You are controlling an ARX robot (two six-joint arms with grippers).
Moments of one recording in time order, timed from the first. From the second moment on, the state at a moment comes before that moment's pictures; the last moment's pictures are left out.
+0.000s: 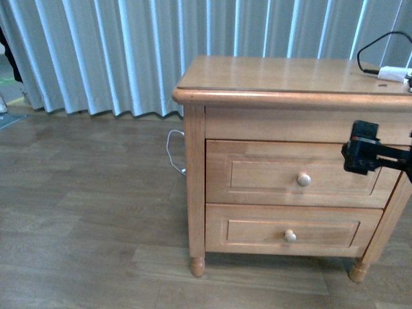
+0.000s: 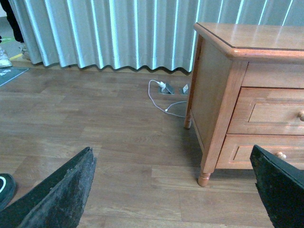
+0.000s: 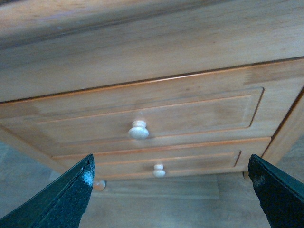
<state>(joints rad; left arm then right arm) 0.00 0.00 0.02 0.00 0.00 0.00 0.05 1.77 0.79 0.61 -0.04 0.21</state>
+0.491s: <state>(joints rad) 0.00 0.00 0.02 0.00 0.00 0.00 0.02 0.98 0.52 0.17 -0.10 0.25</state>
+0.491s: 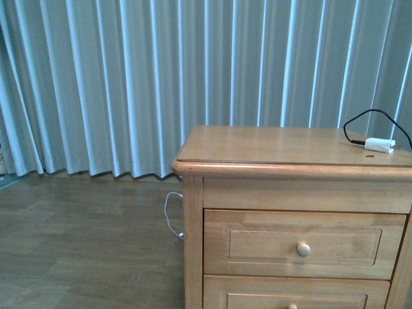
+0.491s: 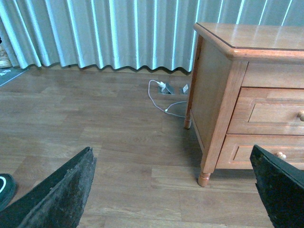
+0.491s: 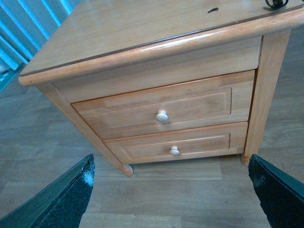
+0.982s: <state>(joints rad) 0.00 0.00 0.02 0.00 0.00 0.00 0.00 0.79 0.16 0.62 0.00 0.01</state>
